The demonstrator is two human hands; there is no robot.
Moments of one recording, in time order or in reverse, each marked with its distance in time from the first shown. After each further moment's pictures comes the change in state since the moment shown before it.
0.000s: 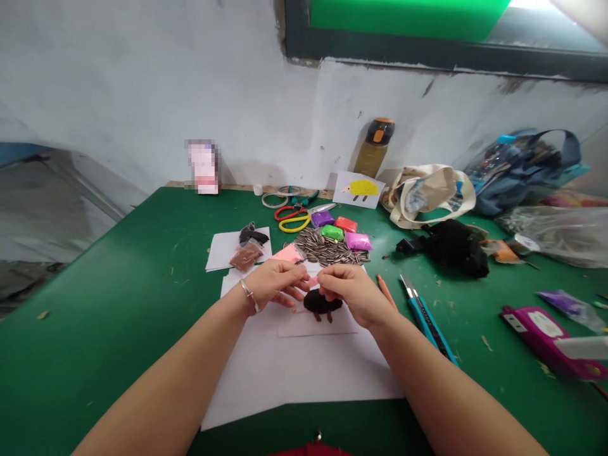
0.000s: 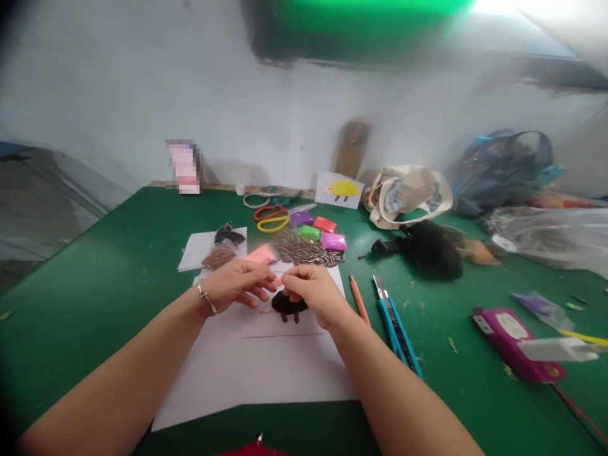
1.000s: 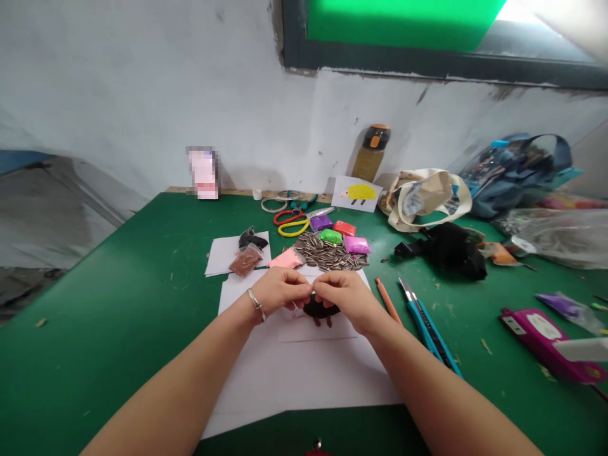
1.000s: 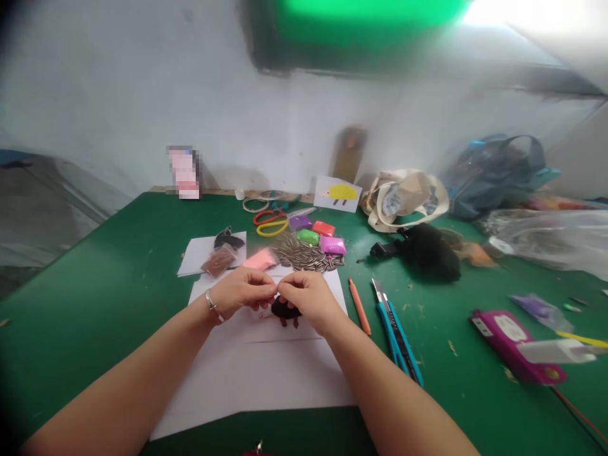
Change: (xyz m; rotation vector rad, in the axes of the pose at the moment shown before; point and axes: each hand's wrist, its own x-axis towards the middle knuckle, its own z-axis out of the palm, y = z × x) left_hand 0.007 -0.007 0.008 0.127 0.000 0.154; right_hand -0.001 0.001 0.007 -0.114 0.009 -0.007
